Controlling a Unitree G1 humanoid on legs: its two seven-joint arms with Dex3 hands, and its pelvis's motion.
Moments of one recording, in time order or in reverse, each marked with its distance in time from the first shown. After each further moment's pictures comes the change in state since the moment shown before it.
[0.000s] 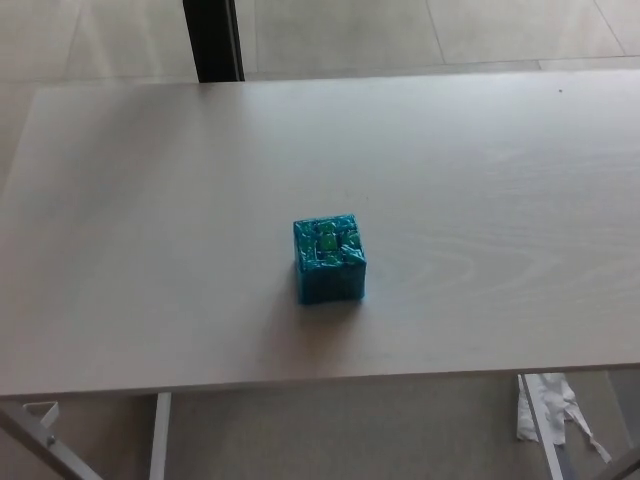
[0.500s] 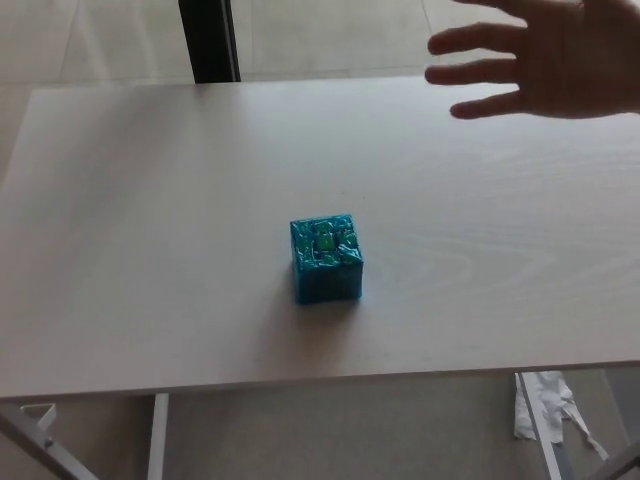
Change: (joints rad) left_arm -0.020 0.000 0.009 0.020 -0.020 -0.010 -0.014; right_arm -0.041 -0.049 -0.212 -0.067 0.131 -0.041 -0.018
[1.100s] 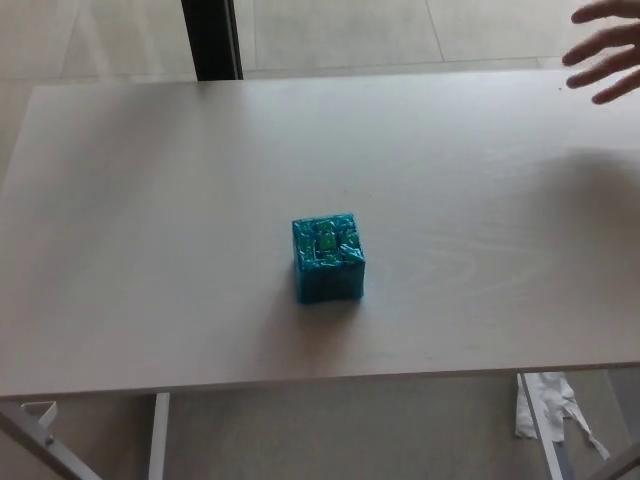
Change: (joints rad) left_arm -0.001 -0.013 -0.008 -0.002 -0.001 0.000 -0.001; right_arm -0.146 0.079 0.057 -0.568 0.084 0.061 0.018
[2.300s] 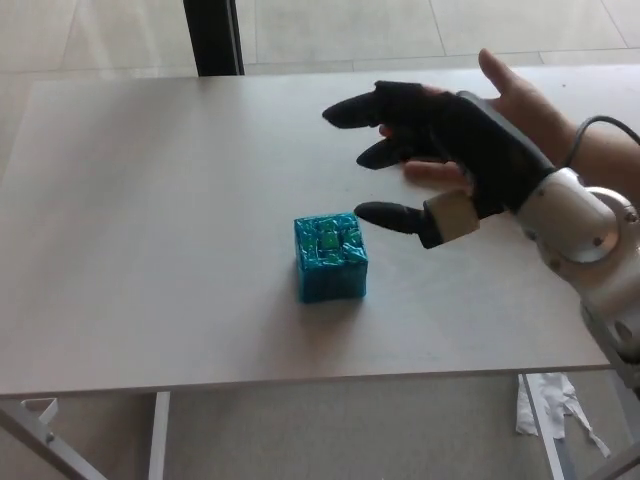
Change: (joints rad) left_arm -0.014 -0.005 -0.017 -0.002 0.000 0.000 0.000; right_arm -0.398 0.319 1.054 -0.421 -0.349 0.220 0.029
